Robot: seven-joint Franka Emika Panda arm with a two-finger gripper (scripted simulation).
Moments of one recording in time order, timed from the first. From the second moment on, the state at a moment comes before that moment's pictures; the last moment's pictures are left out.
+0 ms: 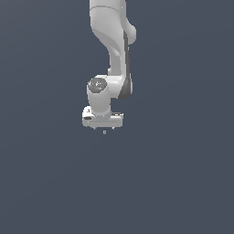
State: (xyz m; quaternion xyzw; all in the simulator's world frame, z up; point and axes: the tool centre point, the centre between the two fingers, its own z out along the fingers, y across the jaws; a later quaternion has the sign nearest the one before) arm -0.053 -0.071 0.062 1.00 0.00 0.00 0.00
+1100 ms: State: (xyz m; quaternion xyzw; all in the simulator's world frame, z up) arm -0.056 -0.072 0.010 1.00 0.00 0.00 0.00
